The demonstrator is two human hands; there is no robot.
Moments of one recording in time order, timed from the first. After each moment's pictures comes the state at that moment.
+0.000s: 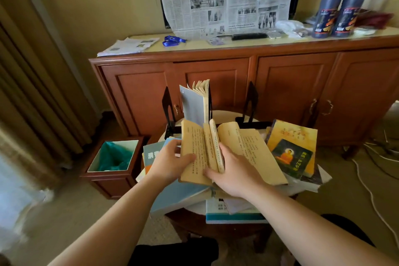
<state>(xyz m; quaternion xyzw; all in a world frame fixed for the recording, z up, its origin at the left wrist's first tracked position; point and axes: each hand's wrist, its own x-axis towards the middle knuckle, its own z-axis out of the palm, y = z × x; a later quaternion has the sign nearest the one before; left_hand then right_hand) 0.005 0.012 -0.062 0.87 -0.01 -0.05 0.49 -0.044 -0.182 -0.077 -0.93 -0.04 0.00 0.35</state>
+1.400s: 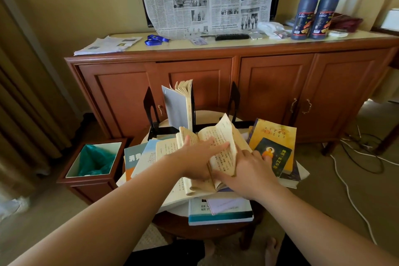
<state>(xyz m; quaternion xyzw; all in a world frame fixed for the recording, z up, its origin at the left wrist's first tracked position) 0.029 -0.080 -0.048 0.92 -0.36 -0.17 -0.01 -0.060 -0.248 -0.080 -0.99 0.06 -0.01 0.09</state>
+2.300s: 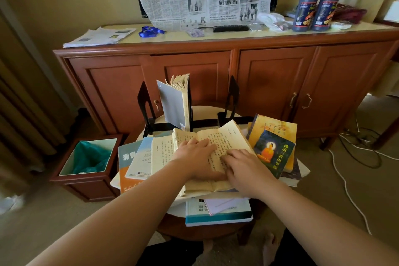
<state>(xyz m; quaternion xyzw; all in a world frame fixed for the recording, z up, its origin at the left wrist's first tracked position) 0.046 -0.094 -0.088 0.94 -0.31 -0.11 -0.05 -0.033 -0.270 -0.117 -0.99 -0.09 -0.02 0.07</state>
